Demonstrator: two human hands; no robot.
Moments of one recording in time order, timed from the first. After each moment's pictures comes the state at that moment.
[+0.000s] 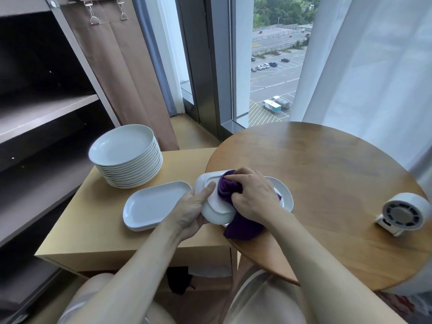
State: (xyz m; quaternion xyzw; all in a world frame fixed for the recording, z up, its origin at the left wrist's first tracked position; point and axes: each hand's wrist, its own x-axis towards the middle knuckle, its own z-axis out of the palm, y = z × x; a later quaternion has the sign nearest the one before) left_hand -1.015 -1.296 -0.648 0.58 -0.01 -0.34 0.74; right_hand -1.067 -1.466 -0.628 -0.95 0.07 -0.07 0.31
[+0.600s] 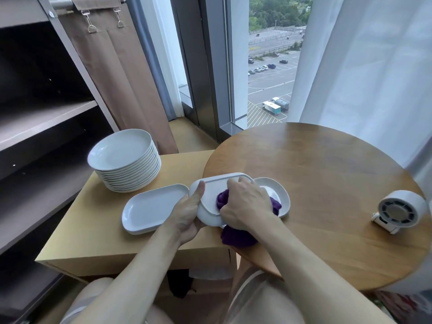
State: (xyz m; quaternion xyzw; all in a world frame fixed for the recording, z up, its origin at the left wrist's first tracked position) left_hand -1.018 -1.298 -0.651 0.57 0.04 -0.31 0.76; right_hand -1.076 -1.445 -0.616 -0.98 0.12 0.02 0.18
